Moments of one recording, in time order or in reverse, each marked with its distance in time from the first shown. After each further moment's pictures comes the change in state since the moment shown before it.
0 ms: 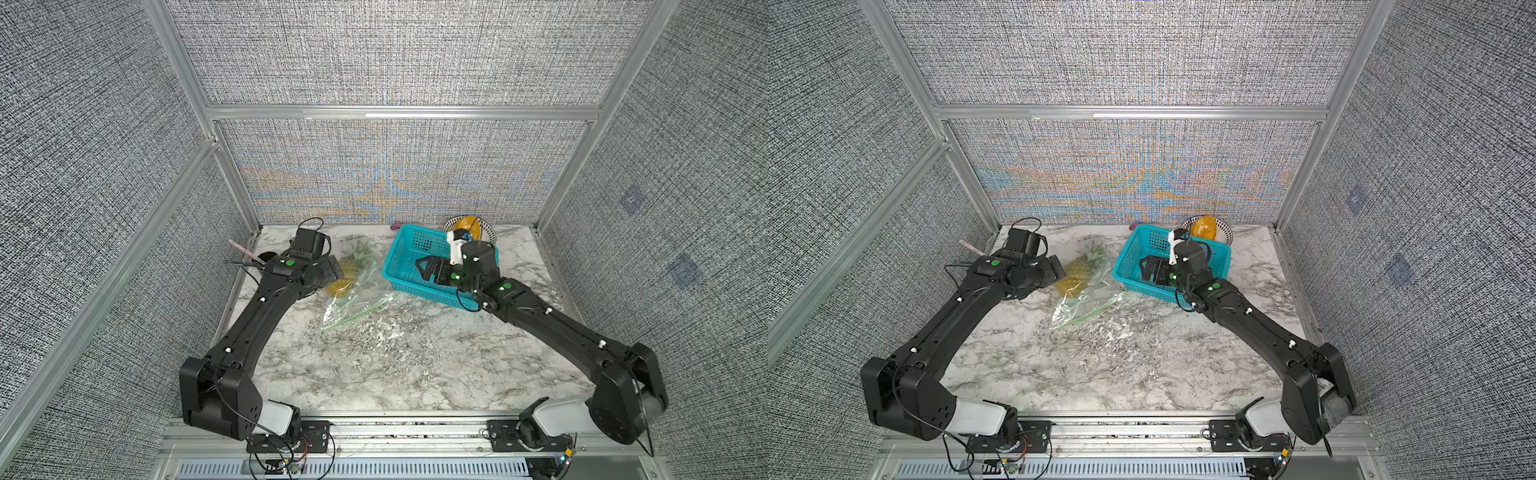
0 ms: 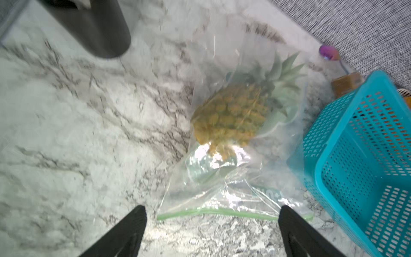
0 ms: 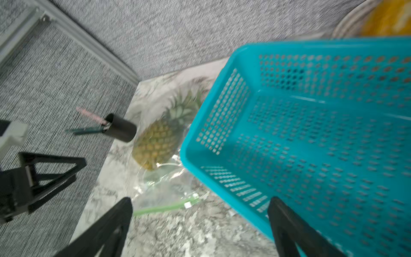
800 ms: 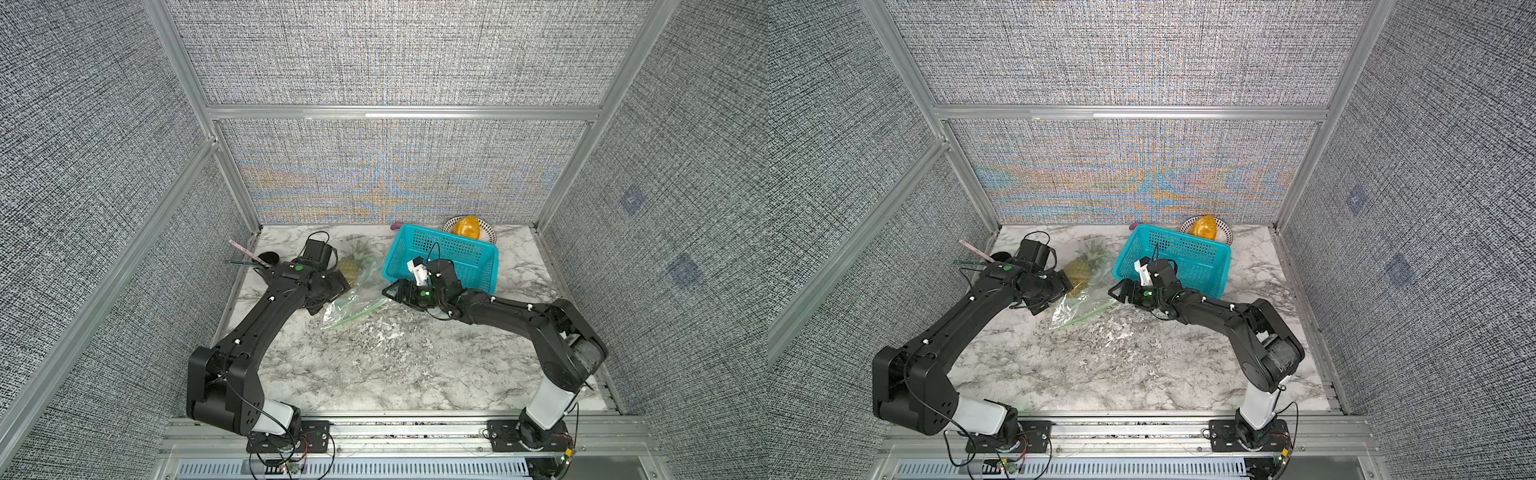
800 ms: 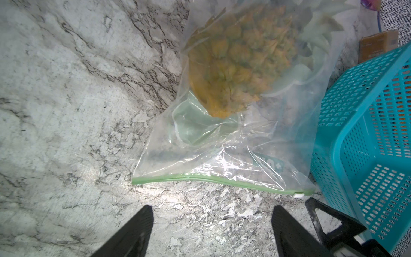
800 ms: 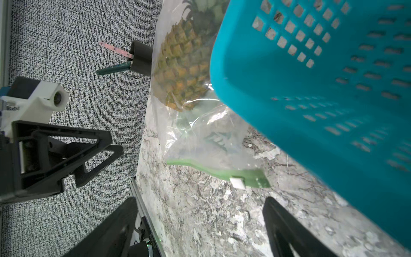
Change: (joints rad) left arm -0.010 0.030 -0.064 0.002 0.137 -0.101; right arm 0.043 0.324 -0.065 0.322 -0.353 0.248
